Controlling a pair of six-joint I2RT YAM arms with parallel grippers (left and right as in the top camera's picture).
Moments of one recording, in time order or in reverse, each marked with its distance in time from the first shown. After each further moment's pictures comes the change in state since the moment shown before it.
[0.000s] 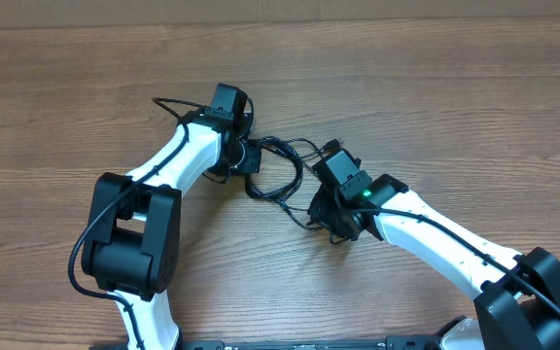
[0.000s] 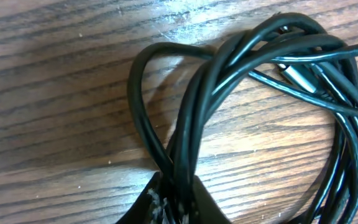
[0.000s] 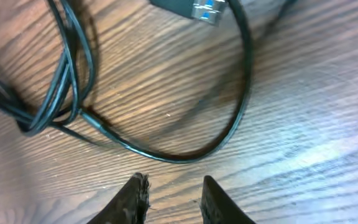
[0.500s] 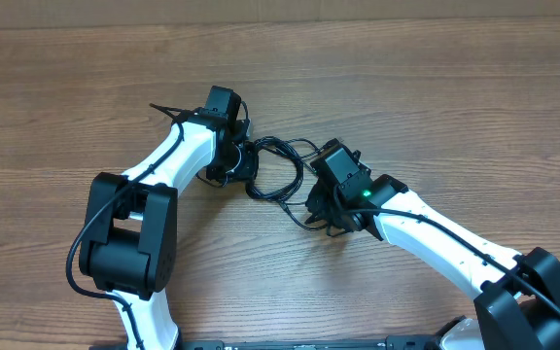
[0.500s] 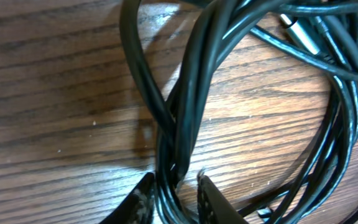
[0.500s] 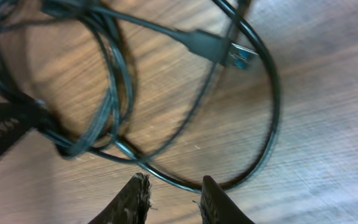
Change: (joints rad) left arm 0.019 0.000 0.000 -0.079 0.086 -0.019; right arm 0.001 0.000 0.000 0.109 0.061 -0.001
